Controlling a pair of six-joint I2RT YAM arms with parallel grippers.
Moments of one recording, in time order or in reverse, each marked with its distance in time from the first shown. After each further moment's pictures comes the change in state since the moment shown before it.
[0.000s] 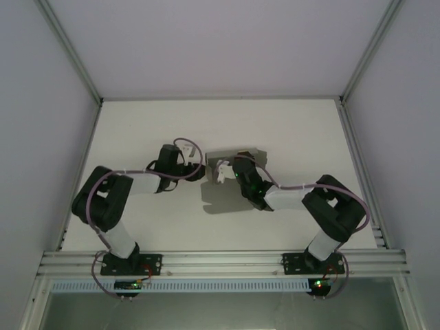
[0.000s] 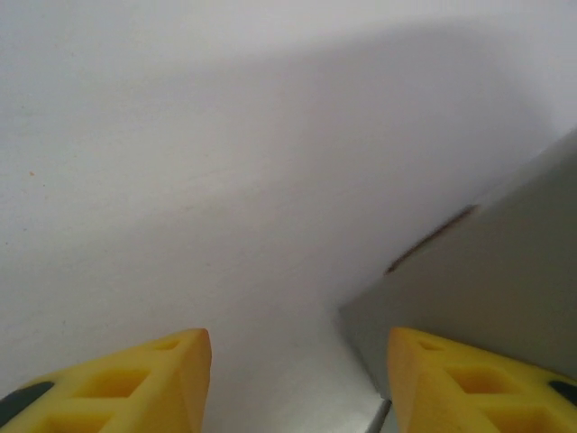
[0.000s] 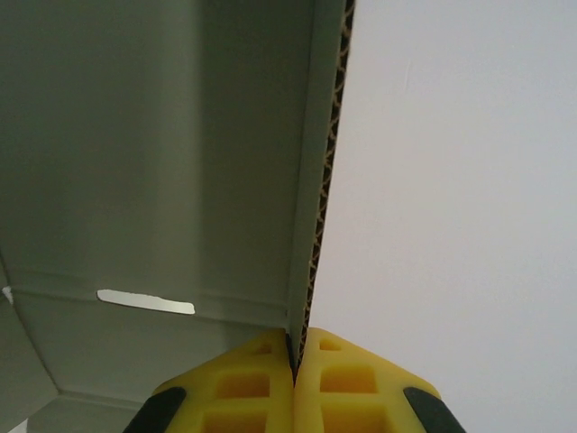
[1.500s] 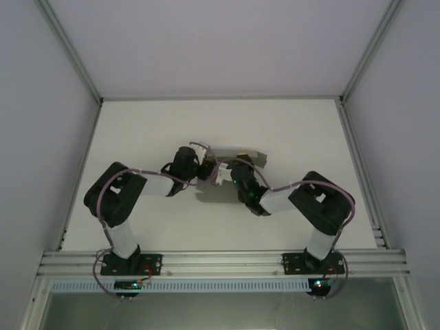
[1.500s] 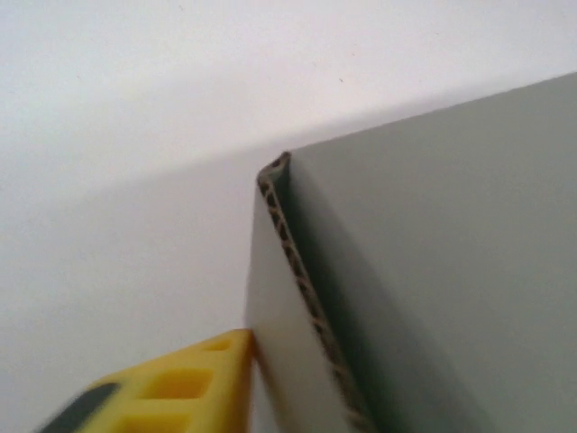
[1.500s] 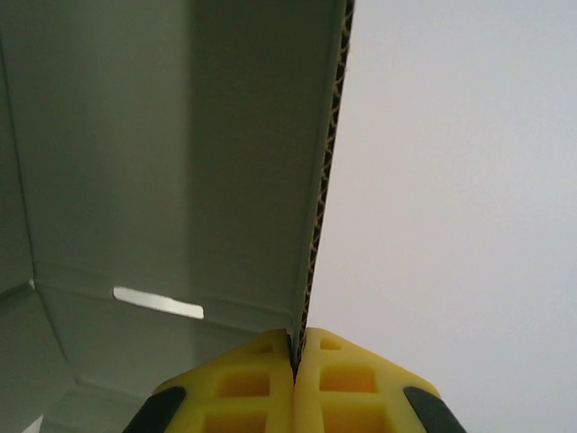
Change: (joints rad) left arm -0.145 0.111 0.071 0.184 -0.288 0.113; right arm 0.029 0.087 -0.042 0.183 0.078 0.005
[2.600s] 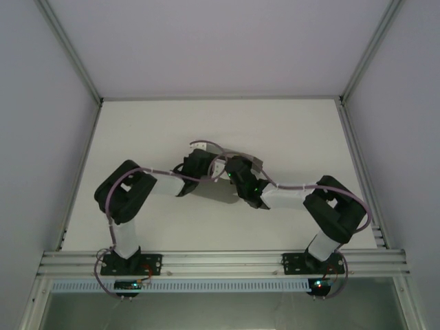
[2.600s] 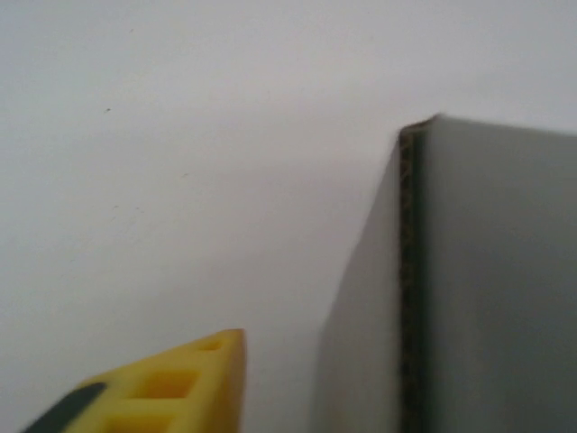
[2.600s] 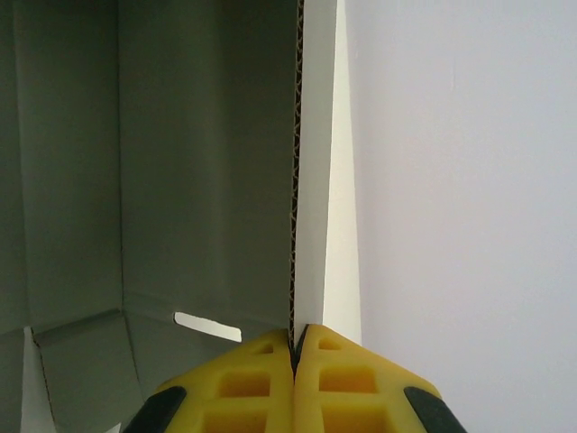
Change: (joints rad) left arm -0.087 0.043 0.035 -0.052 -0.457 -0.145; right arm 0.002 -0.090 0.117 -0.410 -0.132 0.340
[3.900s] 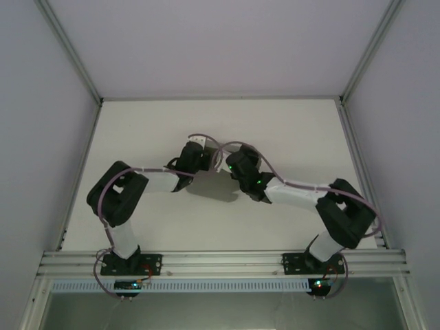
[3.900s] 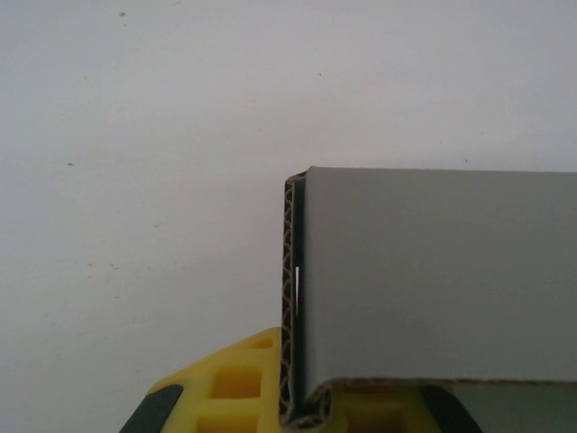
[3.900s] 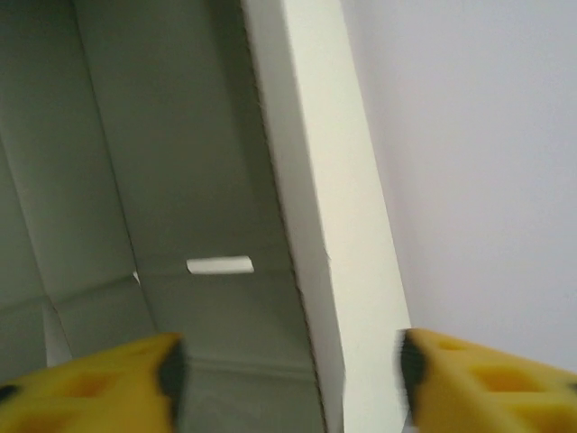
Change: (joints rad) left arm 0.045 -0.053 0.056 -0.052 0.140 0.064; right arm -0.026 -0.110 0.085 -0.268 0.000 0.275
